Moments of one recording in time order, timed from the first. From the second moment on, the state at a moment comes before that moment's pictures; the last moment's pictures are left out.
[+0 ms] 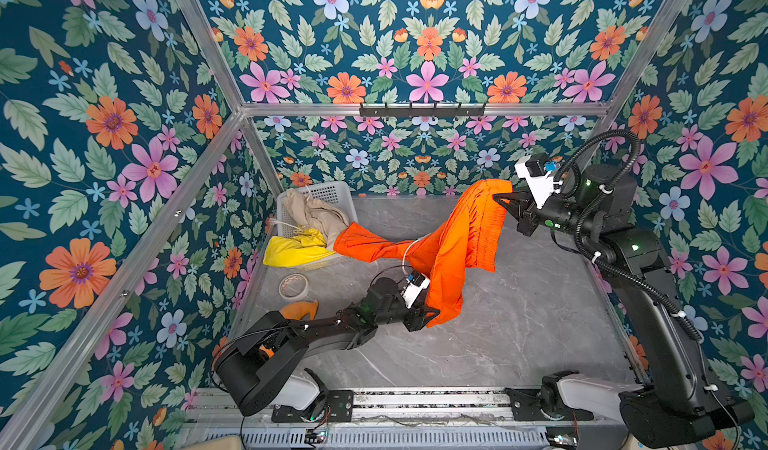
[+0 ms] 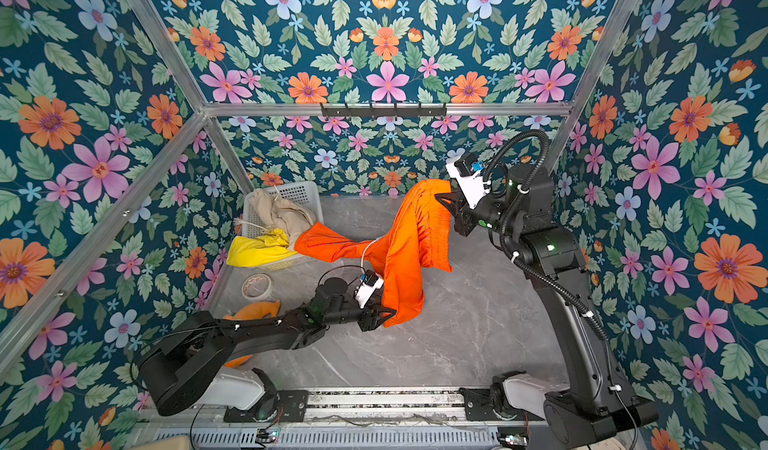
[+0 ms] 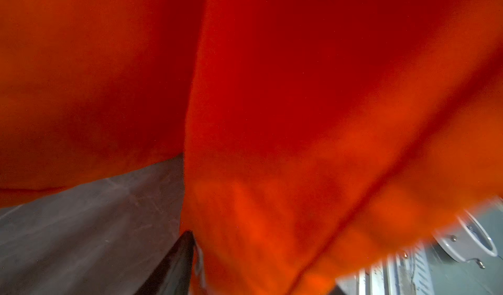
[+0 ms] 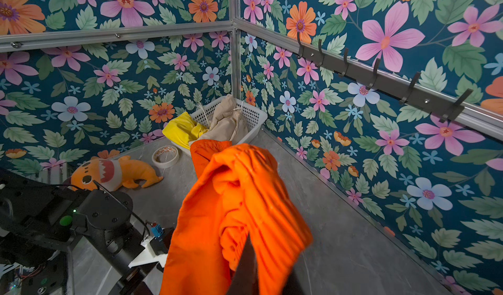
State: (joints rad) left arm -0.82 1.42 0.48 0.51 0.43 -0.23; right arm 0.25 1.22 1.66 -0.68 -0.58 -0.23
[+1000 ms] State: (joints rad) left arm -0.73 1.38 1.95 -1.05 -0.44 0.39; right arm -0.12 0.94 1.62 -0.78 -0.69 -0.15
